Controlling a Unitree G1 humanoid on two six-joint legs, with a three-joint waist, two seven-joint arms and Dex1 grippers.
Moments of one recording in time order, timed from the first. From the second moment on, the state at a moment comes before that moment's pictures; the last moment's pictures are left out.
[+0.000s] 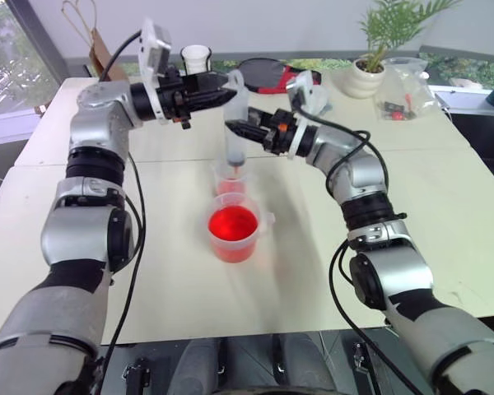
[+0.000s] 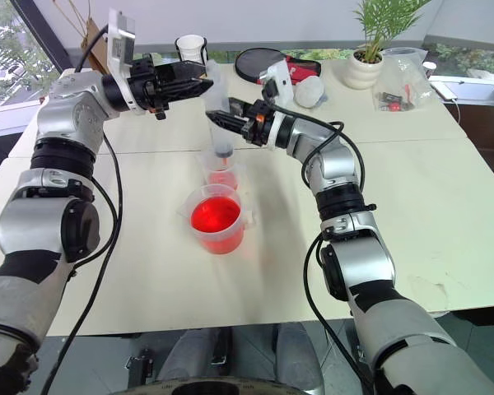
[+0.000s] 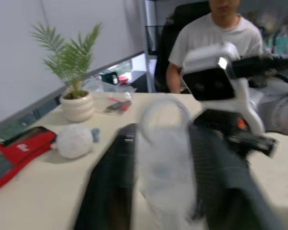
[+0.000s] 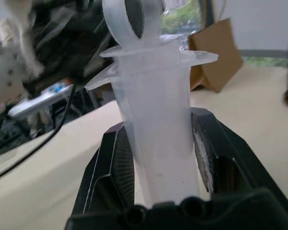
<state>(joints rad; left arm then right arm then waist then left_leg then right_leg) -1.29 0.44 0.13 0.97 -0.29 0.13 -1.39 -1.07 -0.21 -0.01 0.58 0.35 0.28 0.94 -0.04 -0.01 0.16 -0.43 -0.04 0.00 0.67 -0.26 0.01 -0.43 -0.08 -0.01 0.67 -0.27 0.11</state>
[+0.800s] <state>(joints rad) -0.82 0.66 0.21 0.38 -0.45 0.55 -1.27 -1.17 -0.43 -0.26 0.46 0.59 0.86 0.61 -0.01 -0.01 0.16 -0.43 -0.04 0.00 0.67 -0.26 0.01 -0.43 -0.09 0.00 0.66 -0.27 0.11</state>
